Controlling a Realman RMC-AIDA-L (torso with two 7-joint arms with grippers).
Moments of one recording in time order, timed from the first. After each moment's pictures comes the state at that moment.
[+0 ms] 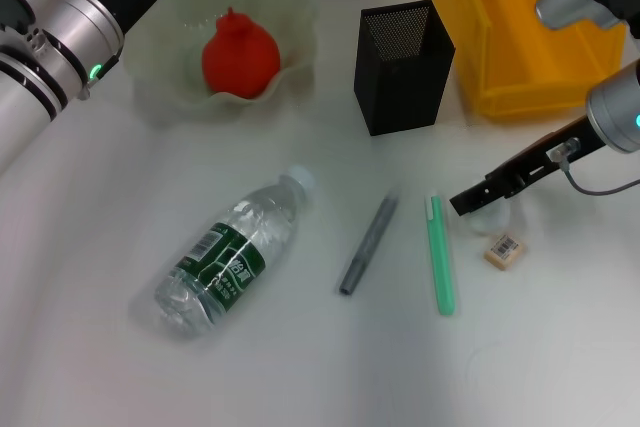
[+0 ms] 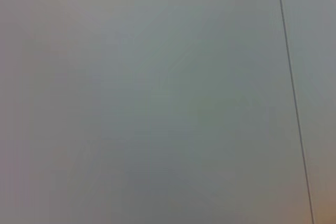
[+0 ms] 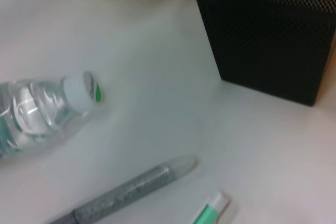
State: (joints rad) left arm -0.78 -2.08 0.60 0.13 1.18 1.07 -0.46; right arm 0.75 2.08 -1.02 -0.88 -2.57 -1.44 2.34
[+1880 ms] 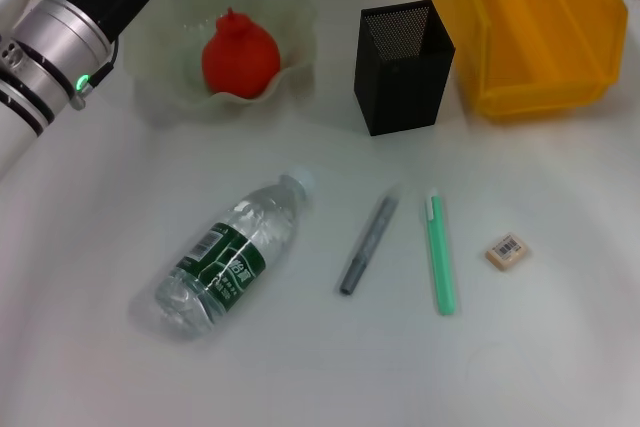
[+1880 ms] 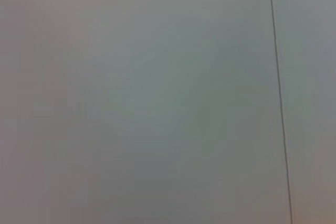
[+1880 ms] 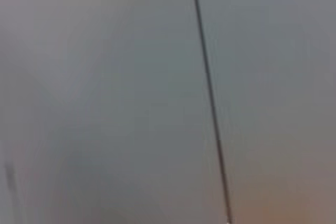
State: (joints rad) left arm -0.74 -2.08 0.63 0.13 1.15 1.18 -0.52; right arm 0.53 2.06 -0.57 -0.60 -1.53 -1.12 1.22
